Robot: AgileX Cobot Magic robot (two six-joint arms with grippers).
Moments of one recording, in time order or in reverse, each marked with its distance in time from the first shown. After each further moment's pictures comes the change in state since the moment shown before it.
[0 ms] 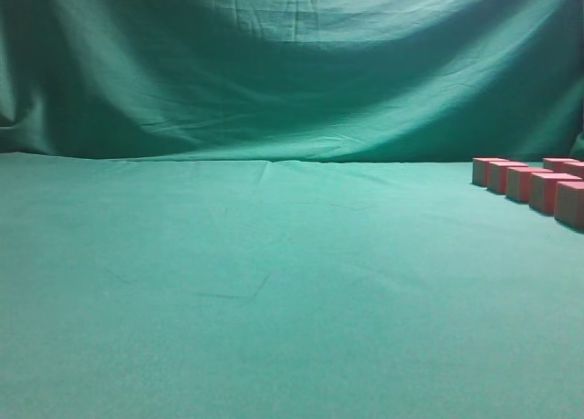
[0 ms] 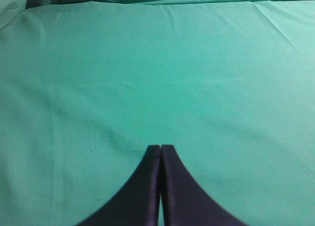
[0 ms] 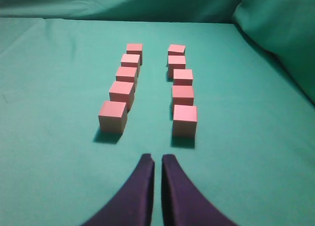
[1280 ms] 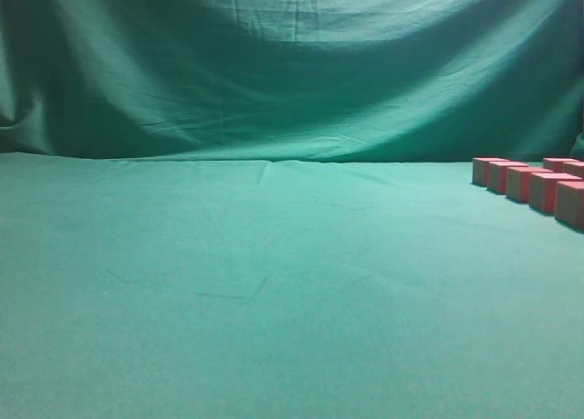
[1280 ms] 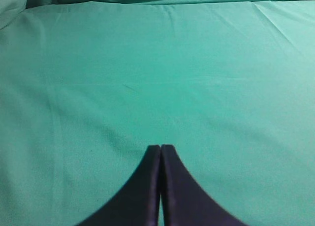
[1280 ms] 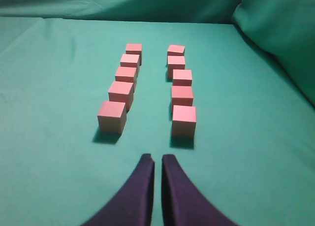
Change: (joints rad) left arm 0.000 0.000 0.000 0.000 0.000 0.000; right arm 0.000 0.000 0.000 -0.003 -0.005 -0.001
